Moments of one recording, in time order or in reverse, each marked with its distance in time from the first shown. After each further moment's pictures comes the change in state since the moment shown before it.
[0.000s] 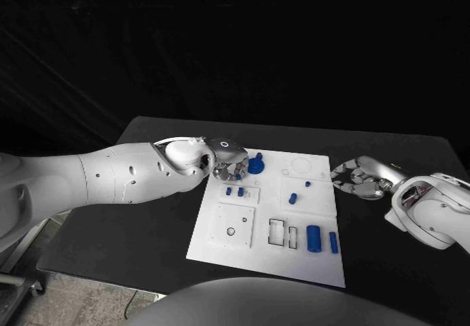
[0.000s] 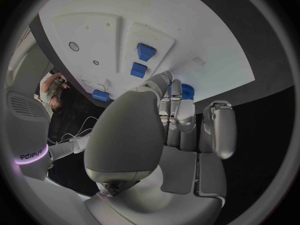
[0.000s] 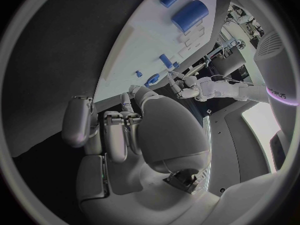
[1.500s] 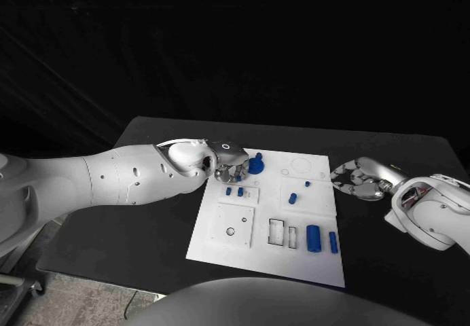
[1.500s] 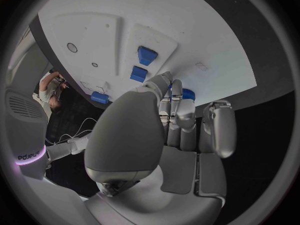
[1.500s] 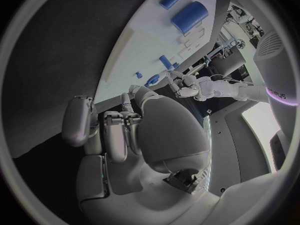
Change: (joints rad) left arm -0.013 0.021 0.003 -0.021 0.001 0.023 -0.011; left_hand -0.001 -0.001 0.004 -0.005 -0.003 -0.007 0.007 -0.017 -0.012 0.000 0.000 -0.023 -0.006 -0.015 0.001 -0.021 -0.045 0.000 -0.004 -0.004 -0.012 0.000; right arm -0.005 -0.003 0.000 0.002 0.001 0.000 0.001; right_hand 0.000 0.000 0.002 -0.002 0.000 0.000 0.000 0.000 -0.001 0.000 0.000 0.000 0.000 0.000 0.000 0.000 0.000 0.000 -0.004 0.004 -0.004 -0.001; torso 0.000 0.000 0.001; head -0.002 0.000
